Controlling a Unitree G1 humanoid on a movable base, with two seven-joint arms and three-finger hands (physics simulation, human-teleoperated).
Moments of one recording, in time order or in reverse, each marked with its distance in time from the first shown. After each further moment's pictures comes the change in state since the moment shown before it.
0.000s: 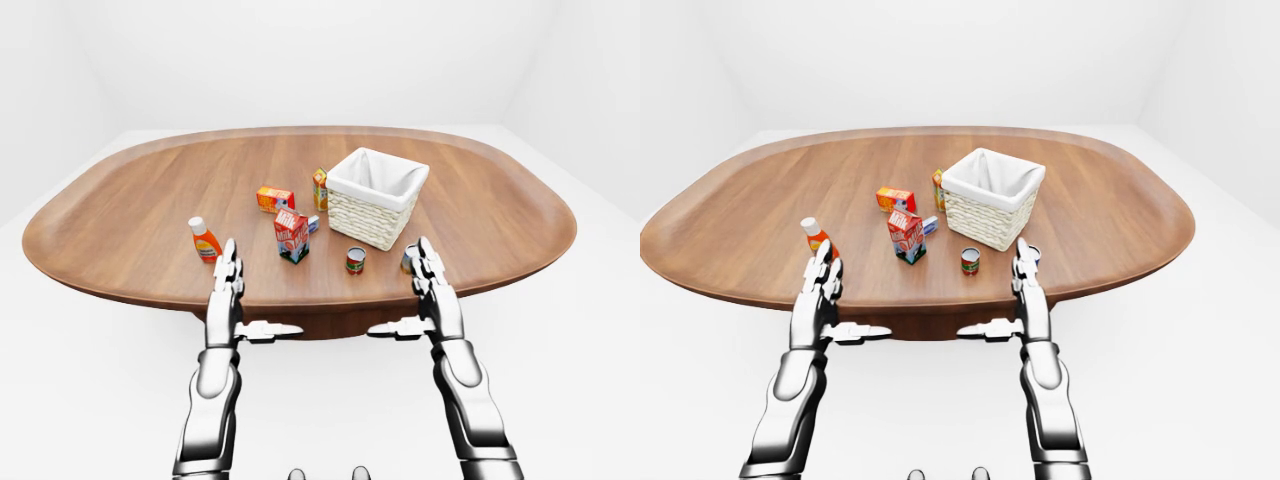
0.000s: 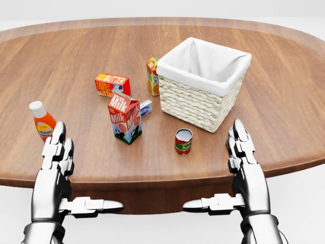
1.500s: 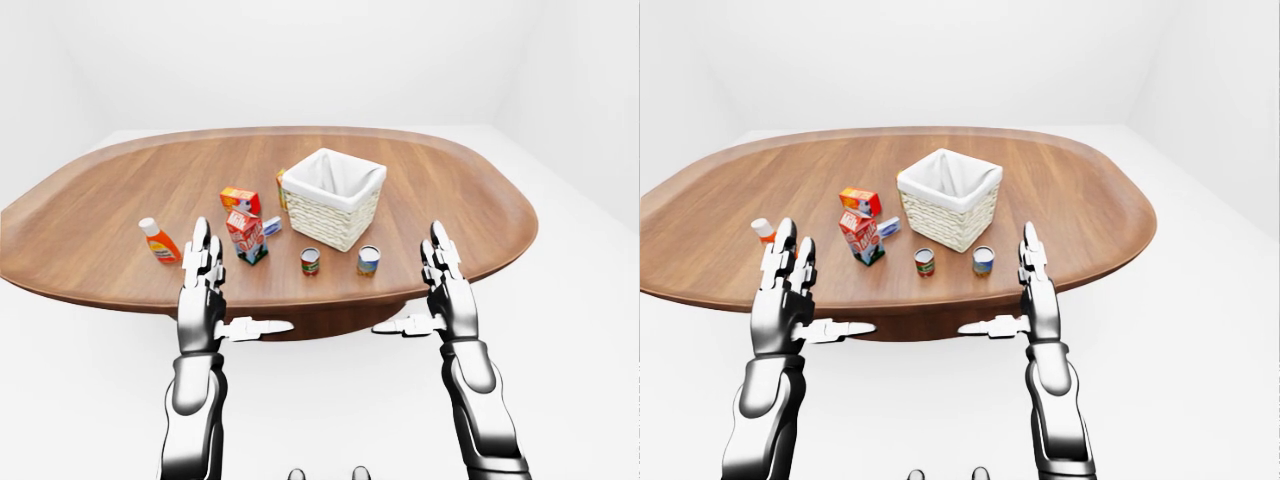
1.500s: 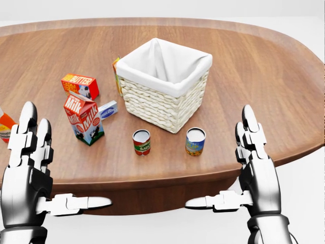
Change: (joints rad) left arm 0.071 -0.010 0.027 -0.268 -0.017 -0.021 -0.005; right arm 0.037 0.000 -0.002 -0.150 -0.035 -0.047 0.005
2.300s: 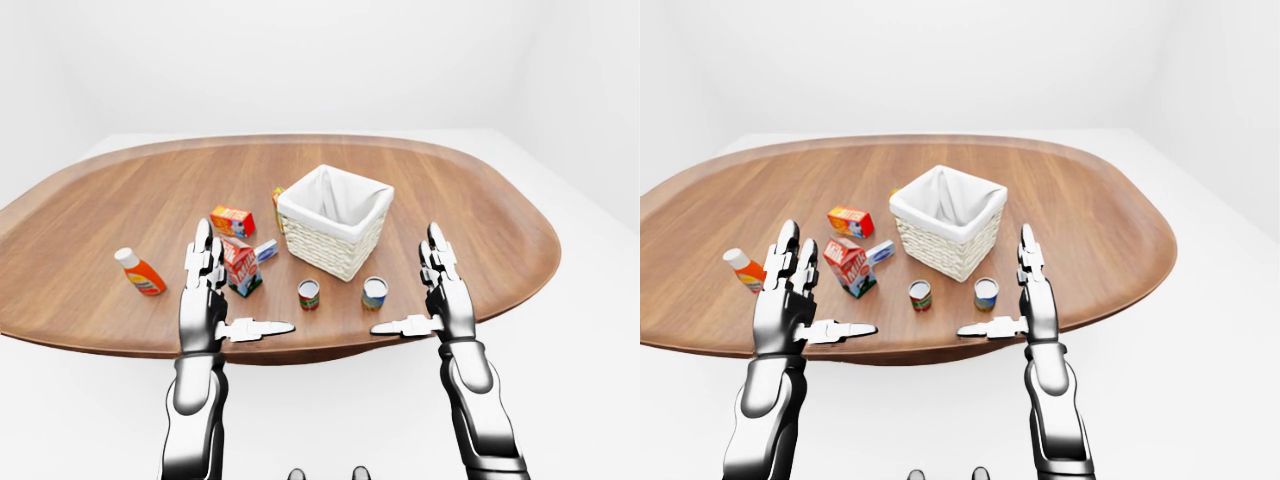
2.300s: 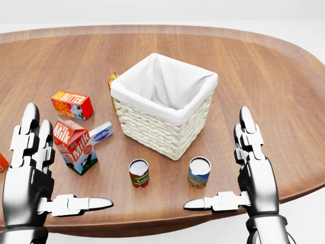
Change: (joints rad) left arm 0.001 0.001 -0.002 0.010 0.001 0.000 -0.003; right arm -0.001 0.000 0.006 0.016 -0.030 -0.005 -0.003
